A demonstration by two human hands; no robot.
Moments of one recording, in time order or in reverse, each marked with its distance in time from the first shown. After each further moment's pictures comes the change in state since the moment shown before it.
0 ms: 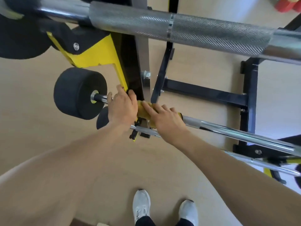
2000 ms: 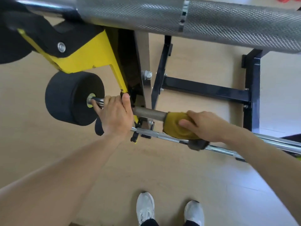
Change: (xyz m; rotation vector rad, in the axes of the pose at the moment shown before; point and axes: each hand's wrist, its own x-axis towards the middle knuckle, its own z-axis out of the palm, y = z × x) left_hand -0.006 -0.017 0.006 -0.165 0.112 -0.093; right_hand -0.028 0.090 -0.010 0.227 -0.240 0.103
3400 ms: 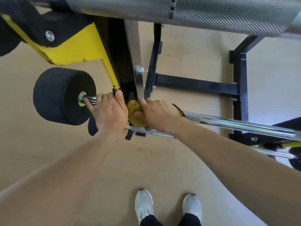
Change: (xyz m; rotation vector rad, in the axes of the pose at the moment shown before) left_hand 0.001 -0.002 0.010 0.085 0.032 0.037; right_hand 0.060 -0.093 0.015 -0.200 0.205 -0.066
